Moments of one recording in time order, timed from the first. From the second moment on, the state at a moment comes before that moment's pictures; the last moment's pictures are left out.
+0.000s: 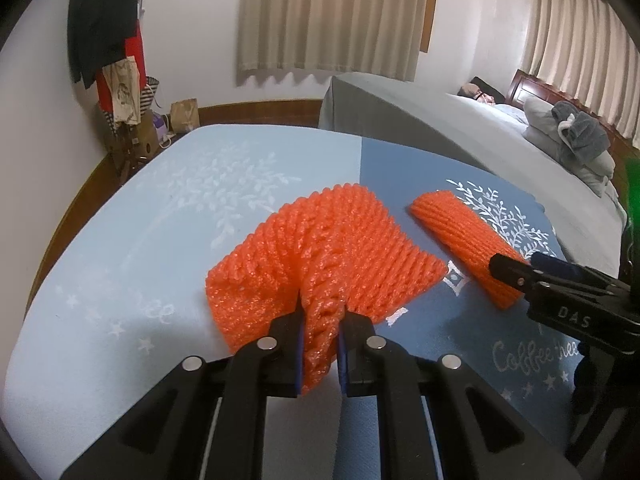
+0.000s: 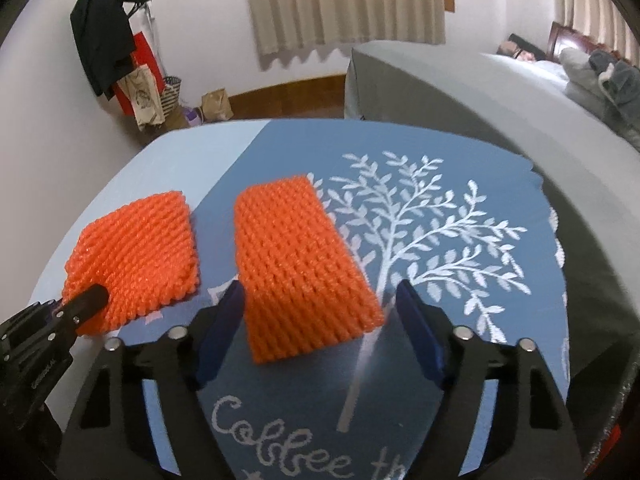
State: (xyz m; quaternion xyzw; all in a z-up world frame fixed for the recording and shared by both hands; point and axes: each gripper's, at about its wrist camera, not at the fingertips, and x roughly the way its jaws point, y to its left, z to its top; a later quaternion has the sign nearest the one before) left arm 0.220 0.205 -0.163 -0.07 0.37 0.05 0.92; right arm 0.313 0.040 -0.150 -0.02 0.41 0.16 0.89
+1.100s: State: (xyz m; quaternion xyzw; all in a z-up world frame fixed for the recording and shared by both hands) left arm 0.185 0.153 -0.105 -0.06 0.33 0.00 0.94; right arm 0.228 -0.023 -0.077 0.04 0.36 0.17 0.92
